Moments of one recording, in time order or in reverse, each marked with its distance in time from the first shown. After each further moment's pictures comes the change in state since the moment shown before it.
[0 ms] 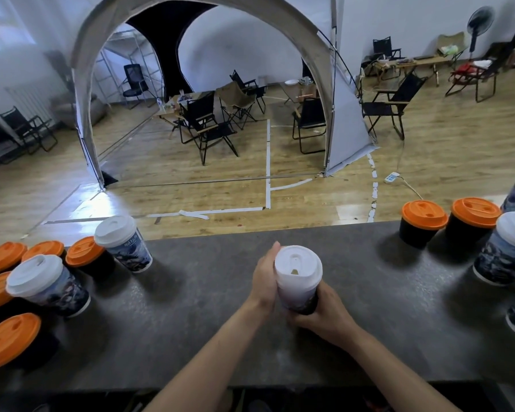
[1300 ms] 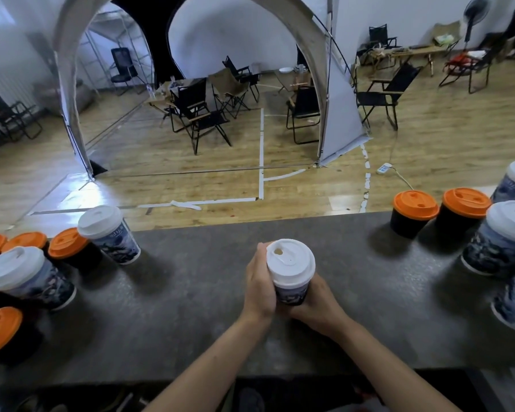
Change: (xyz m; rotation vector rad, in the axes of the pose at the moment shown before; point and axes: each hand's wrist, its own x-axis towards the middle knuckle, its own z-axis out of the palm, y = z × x) left_hand -0.012 -0.023 0.006 -0.009 0.097 0.151; right_hand 0.001 -0.006 -0.001 -0.019 0.024 0.031
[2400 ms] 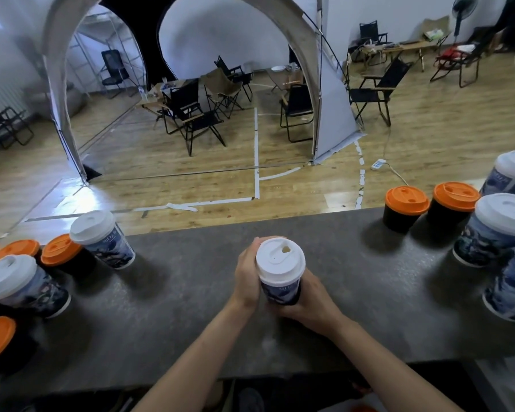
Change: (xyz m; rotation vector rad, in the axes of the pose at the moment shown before) left_hand 0.022 0.002 -0.009 -0.005 -0.168 0.079; right_hand -0.003 -0.005 -0.002 -0.002 -0.001 -0.043
